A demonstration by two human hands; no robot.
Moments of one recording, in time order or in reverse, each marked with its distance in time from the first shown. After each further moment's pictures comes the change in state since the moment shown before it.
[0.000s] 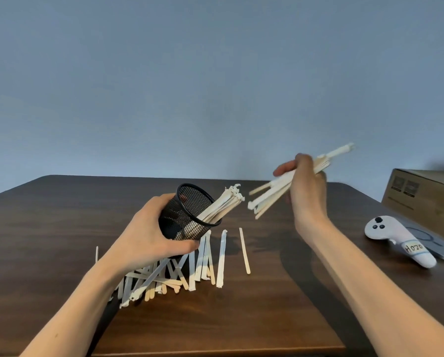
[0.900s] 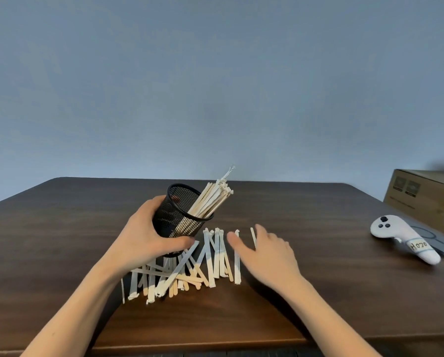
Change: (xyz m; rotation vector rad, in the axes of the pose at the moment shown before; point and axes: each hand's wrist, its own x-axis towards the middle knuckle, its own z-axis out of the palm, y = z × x) left_hand -0.010 -0.019 -0.032 -0.072 0.039 -0.058; right_hand -0.077 0.076 0.018 -1.204 -0.533 -0.050
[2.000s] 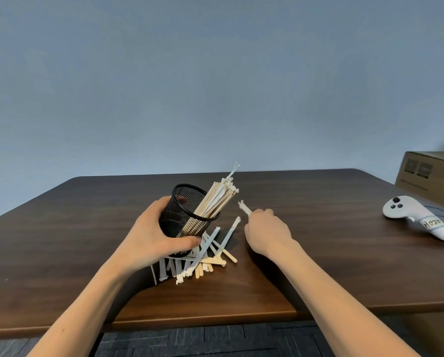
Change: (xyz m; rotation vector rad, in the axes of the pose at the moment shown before) left_hand -0.026 -0.011 -0.022 0.008 -0.049 0.003; right_hand 0.008 -0.047 -0.001 -0.175 -0.032 -0.022
